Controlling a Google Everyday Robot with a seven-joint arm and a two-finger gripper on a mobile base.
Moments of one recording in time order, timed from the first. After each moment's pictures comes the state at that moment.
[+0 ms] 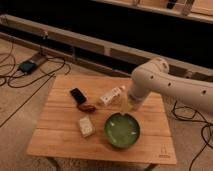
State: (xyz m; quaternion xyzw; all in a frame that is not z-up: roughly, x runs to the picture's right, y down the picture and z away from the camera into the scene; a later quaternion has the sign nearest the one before) arm 0.115 0.080 0.700 -0.25 0.04 0.37 0.89
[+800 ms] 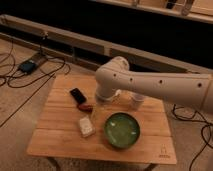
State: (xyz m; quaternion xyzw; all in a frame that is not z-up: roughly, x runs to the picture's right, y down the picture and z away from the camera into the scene) arm -0.037 0.092 0.711 -0.32 -0.04 0.22 0.92
